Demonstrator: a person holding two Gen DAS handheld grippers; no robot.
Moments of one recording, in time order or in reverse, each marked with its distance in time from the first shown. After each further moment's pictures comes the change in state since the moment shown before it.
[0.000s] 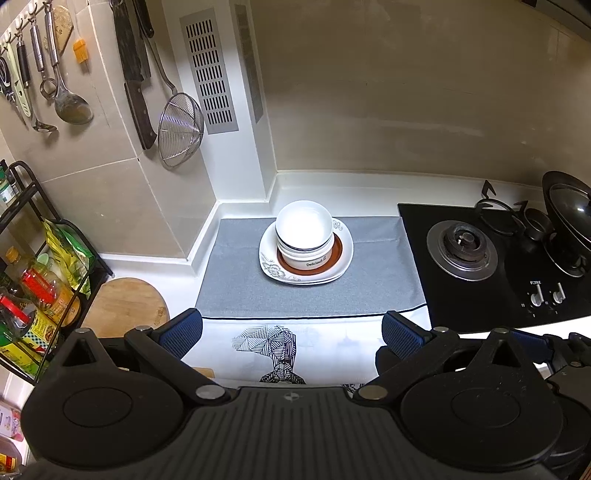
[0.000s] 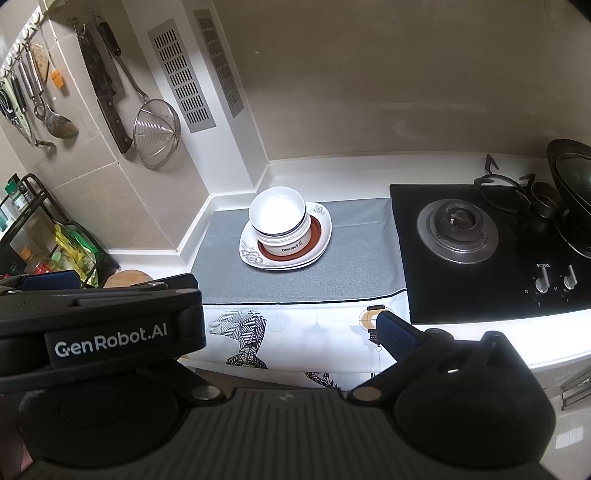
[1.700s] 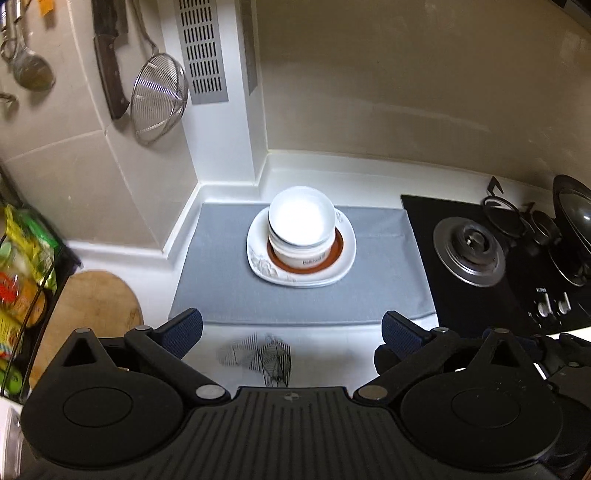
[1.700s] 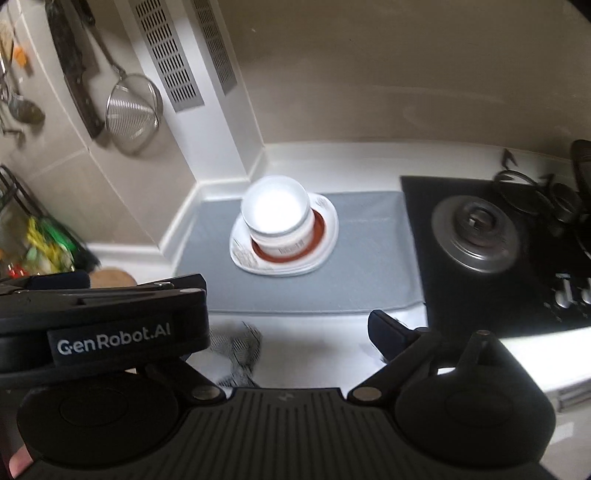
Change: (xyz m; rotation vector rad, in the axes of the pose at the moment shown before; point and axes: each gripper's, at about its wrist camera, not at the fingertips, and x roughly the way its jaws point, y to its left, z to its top) left arm 0.089 0.025 0.023 -0.044 0.074 -0.071; right arm 0.077 0.008 0.024 -0.021 0.076 -0.041
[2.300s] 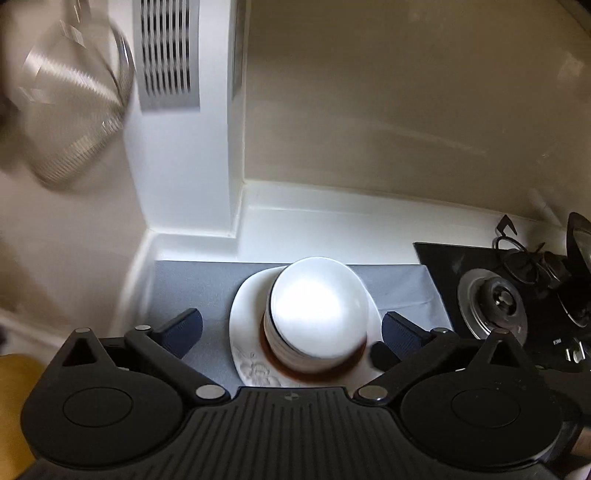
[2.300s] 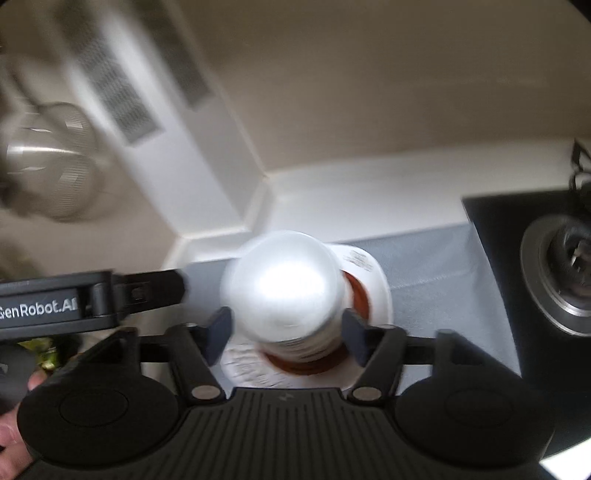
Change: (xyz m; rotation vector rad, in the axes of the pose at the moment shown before) left arm 0.168 0.060 0.109 0.030 -0.047 -0.146; right arm 0.182 0.002 0.100 0.081 -0.116 0.143
